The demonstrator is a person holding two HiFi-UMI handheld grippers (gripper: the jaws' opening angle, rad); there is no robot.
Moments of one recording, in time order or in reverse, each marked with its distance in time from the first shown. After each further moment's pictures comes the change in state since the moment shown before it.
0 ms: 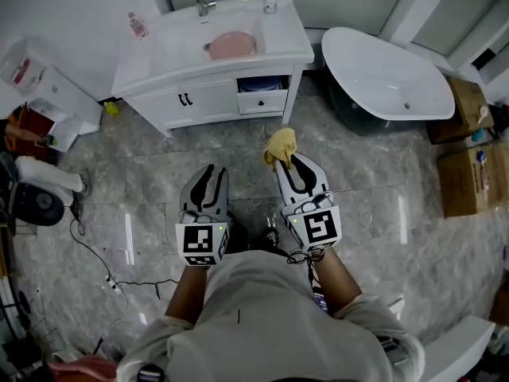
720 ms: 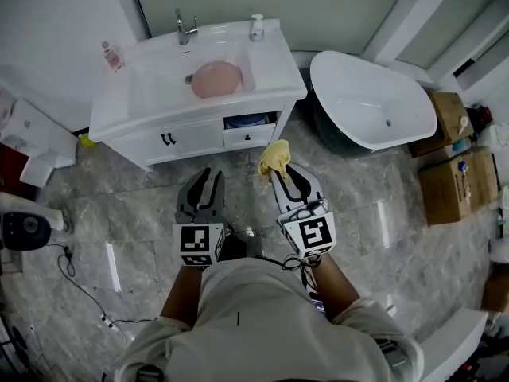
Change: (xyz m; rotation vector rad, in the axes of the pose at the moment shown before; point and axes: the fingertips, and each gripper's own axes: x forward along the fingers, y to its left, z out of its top) left arm 0.166 0.102 0.020 -0.038 -0.024 -0.104; right arm 0.161 -0.059 0.002 -0.062 0.075 -0.072
